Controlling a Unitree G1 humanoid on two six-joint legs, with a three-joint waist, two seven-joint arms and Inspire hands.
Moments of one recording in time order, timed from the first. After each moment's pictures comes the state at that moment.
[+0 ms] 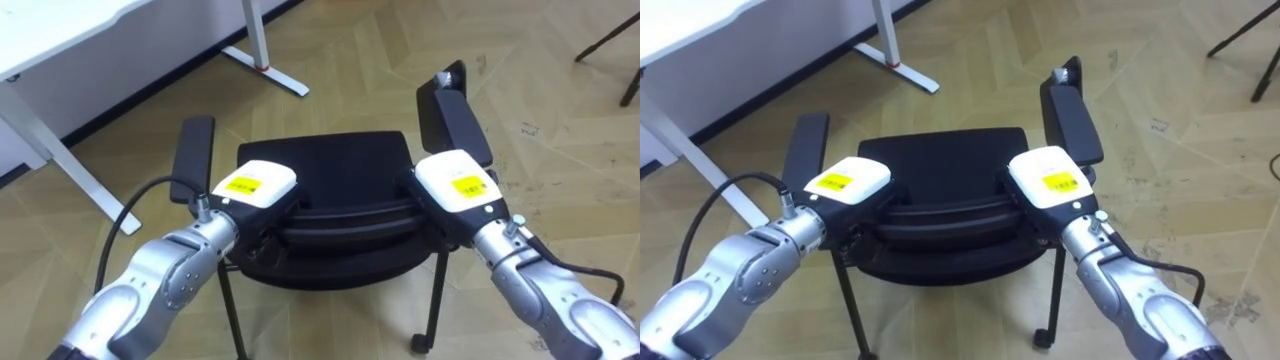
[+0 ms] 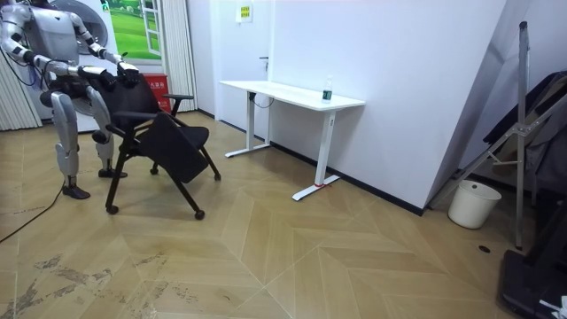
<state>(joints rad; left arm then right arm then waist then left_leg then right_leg) -0.16 0.50 -0.45 0.06 0.83 -0.05 -0.25 -0.14 -0.59 0.44 0.31 -0.91 -0.16 -0.23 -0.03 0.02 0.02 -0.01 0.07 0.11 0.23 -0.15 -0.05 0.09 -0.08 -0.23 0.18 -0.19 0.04</state>
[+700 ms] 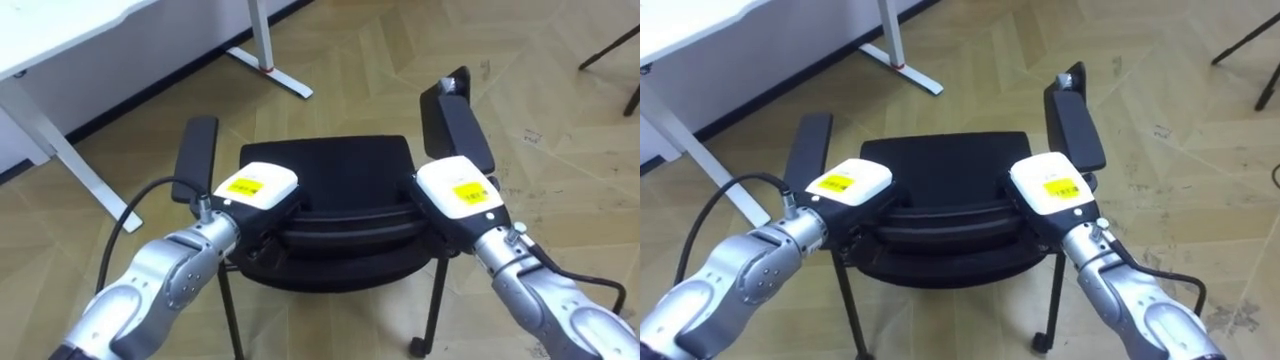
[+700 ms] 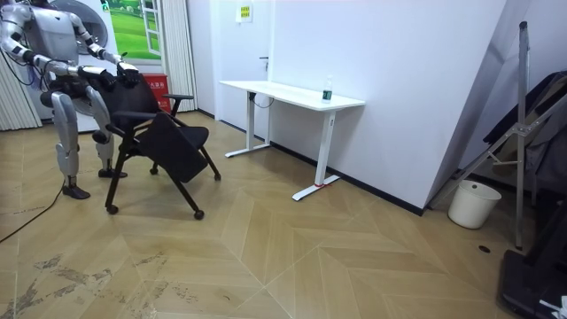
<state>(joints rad) -0.16 0.49 -0.45 0.06 0.84 -0.05 -0.27 -0.11 -0.58 0.44 0.32 -0.90 -0.16 -0.25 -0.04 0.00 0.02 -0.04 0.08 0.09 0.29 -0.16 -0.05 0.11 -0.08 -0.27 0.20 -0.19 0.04</state>
